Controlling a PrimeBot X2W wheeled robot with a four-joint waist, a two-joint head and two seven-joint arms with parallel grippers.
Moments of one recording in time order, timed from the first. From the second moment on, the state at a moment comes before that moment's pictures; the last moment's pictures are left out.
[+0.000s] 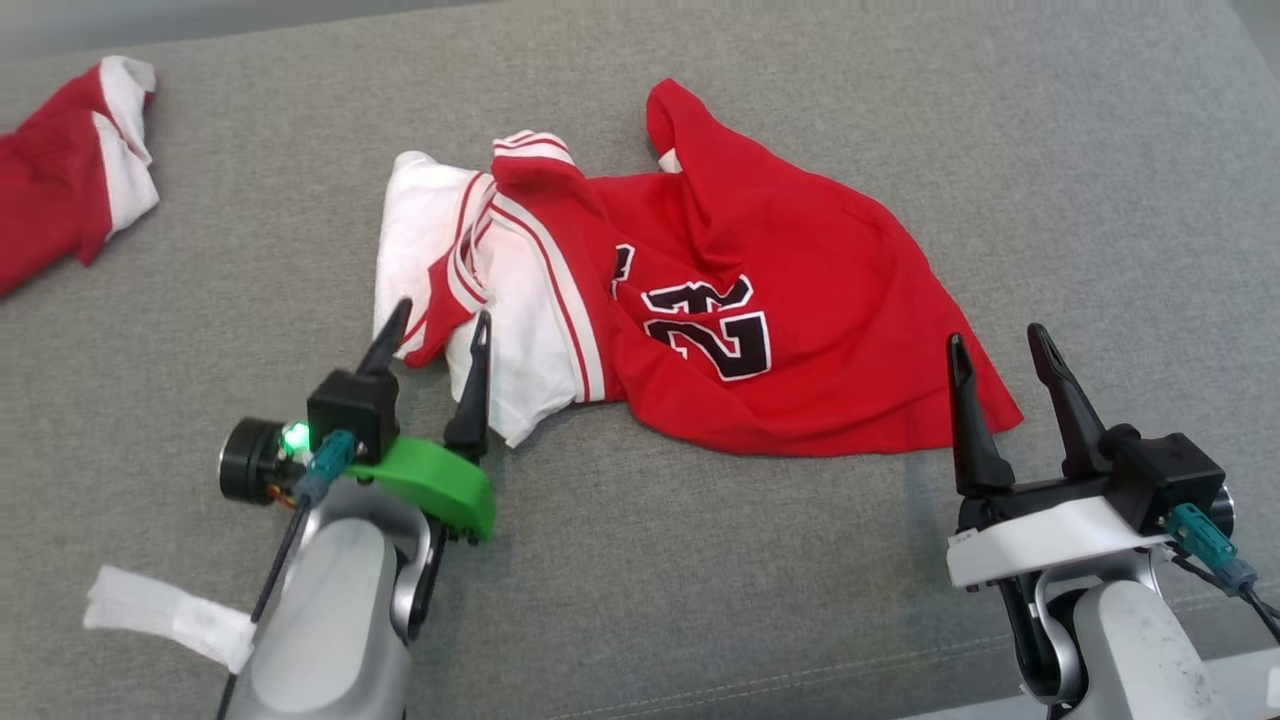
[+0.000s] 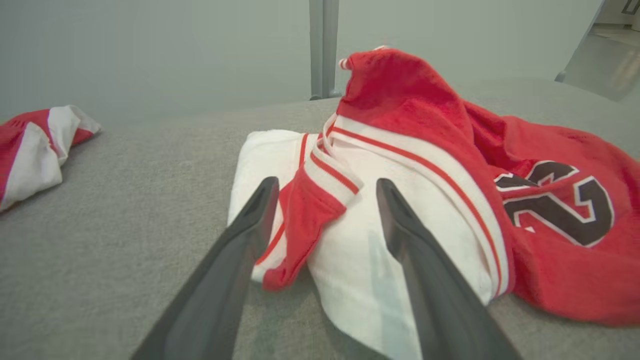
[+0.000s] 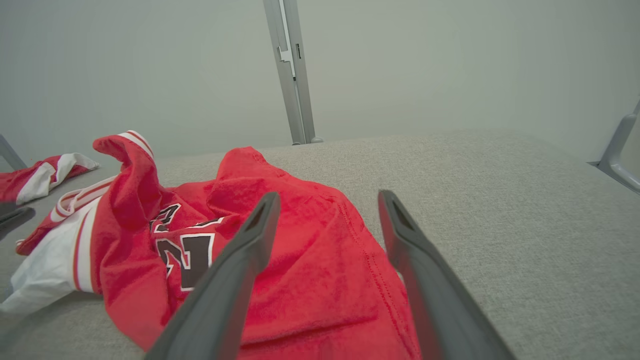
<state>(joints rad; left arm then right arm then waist) -0.47 0.05 -0.23 0.56 -0.14 -0.08 -0.26 -0.15 -0.05 0.04 0.10 0.17 0.13 -0.26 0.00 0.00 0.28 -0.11</state>
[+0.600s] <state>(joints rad) -0.40 0.05 -0.32 0.70 -0.37 -0.07 -0.26 -0.14 -0.05 0.05 0.11 0.17 0.13 -0.26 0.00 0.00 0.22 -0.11</state>
